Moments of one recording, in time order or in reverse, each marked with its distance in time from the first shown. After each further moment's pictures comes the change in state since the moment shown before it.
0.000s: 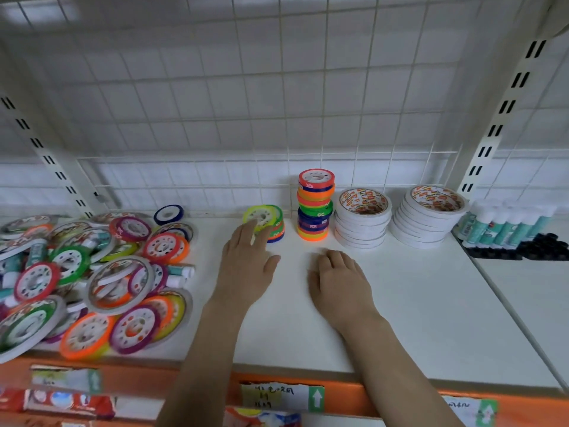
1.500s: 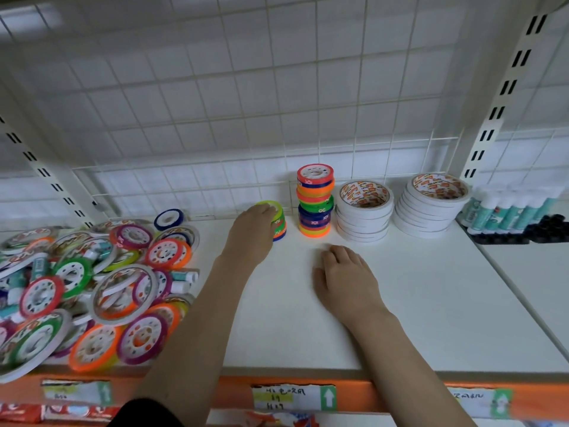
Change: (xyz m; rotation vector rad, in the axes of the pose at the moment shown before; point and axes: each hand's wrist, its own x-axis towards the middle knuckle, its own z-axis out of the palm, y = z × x) left_hand 0.064 -0.008 -0.003 0.098 -0.238 0.050; right_hand 0.000 -0.002 -0.004 0.027 -0.056 0.037
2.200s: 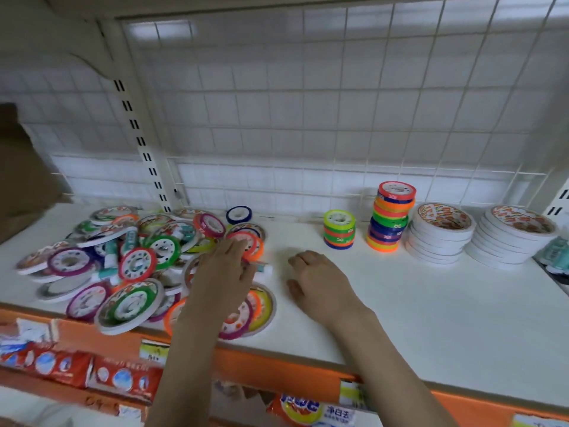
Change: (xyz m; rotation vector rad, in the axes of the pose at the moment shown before) left_hand -0.144 -0.106 -0.045 -0.140 0.147 -0.271; right_hand 0.011 -0.139 0.007 0.014 -0.132 -0.451
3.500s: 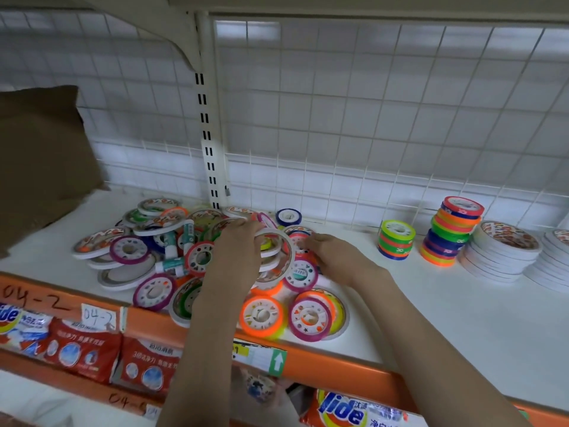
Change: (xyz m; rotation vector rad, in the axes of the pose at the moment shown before) left_hand 0.009 -0.079 -0.050 -0.195 0.189 -0.039; right_hand 0.094 -0.046 0.011 -0.100 -0.138 -0.060
